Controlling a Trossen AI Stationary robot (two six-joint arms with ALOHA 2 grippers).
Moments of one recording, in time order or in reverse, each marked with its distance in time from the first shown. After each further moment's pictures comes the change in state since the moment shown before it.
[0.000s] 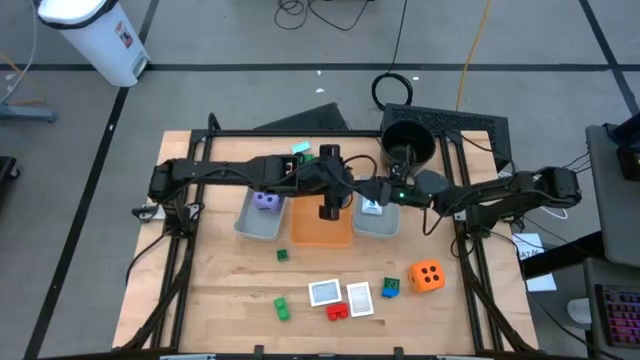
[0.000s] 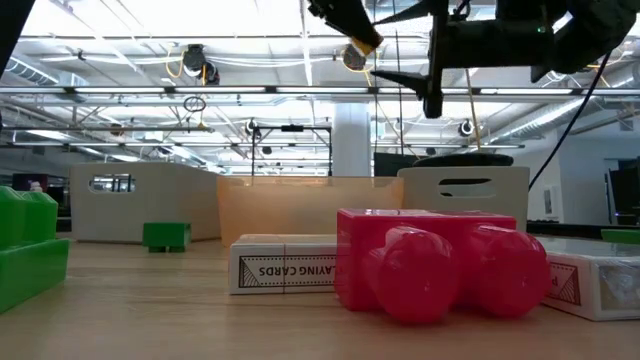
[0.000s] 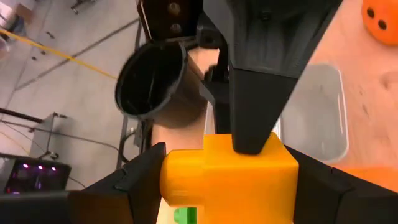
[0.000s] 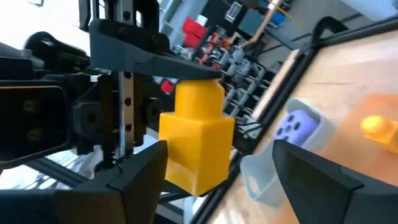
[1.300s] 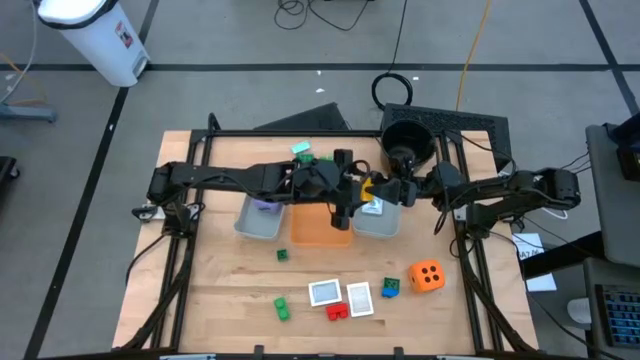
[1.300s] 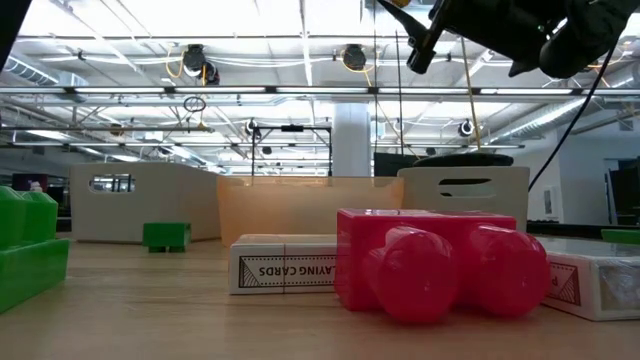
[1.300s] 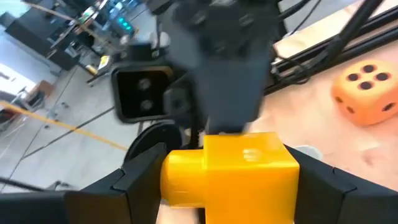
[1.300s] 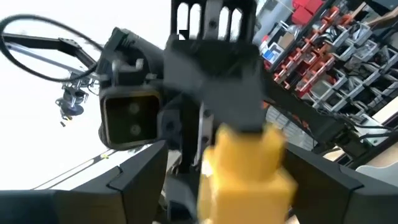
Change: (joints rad) left arm -0.043 -0.001 0.000 0.258 0.074 0.104; right arm -0.084 0.001 0.000 0.337 -0.398 0.035
